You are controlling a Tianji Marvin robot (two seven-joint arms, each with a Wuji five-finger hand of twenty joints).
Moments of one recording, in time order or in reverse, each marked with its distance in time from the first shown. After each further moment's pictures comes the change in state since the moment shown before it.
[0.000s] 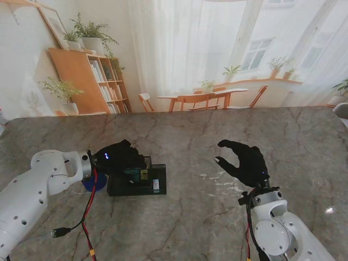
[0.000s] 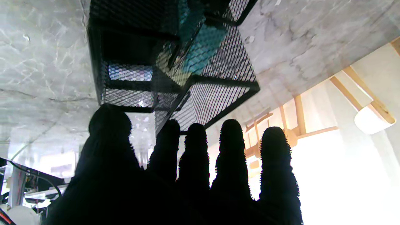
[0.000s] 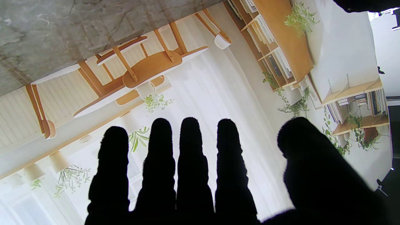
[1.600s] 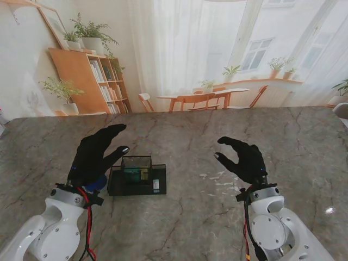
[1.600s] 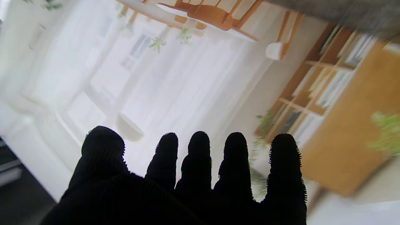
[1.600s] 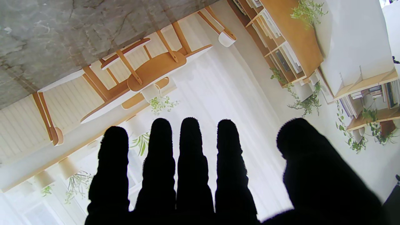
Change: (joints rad) left arm 0.633 -0.173 -0.253 -0.573 -0.587 0.690 0.266; right arm 0.044 -0.005 -0.026 0.027 0.056 0.037 0.012; left_hand -0.091 0.168 -0.005 0.000 -0.081 -0.002 -0.131 -0.079 -0.038 0.040 -0.105 -0.120 -0.069 0.043 -0.113 -0.139 -0.032 0.096 -0.156 -0.032; right_hand 0.000 0.010 0.000 0.000 -0.001 0.000 -0.010 0.000 -0.001 0.000 0.000 0.000 0.000 0.000 0.000 0.000 0.000 0.000 0.000 0.000
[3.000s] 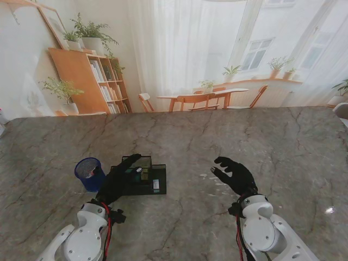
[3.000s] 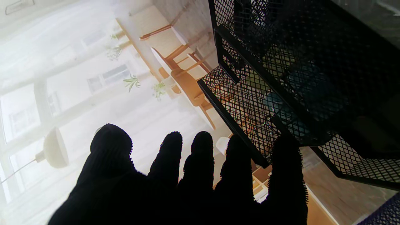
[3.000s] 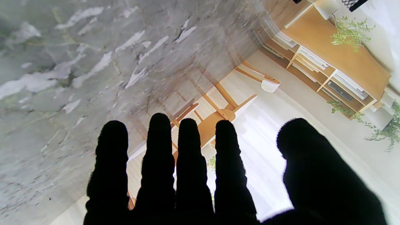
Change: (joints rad) left arm -0.124 -0.045 0.184 0.350 -0.367 -0.045 -0.016; right arm 0.024 -0.016 -0.077 0.103 0.228 0.175 0.132; left_hand 0.061 -0.003 0.008 0.000 0.020 0.050 0.004 -0.014 0.002 0.039 0.000 0.000 -0.010 0.027 -0.002 0.006 -0.012 0.013 -0.022 0.020; right_hand 0.000 0.000 0.000 0.000 -0.001 0.022 -0.014 0.000 -0.013 0.021 0.000 0.000 0.038 0.016 0.057 0.040 0.066 0.024 0.081 0.109
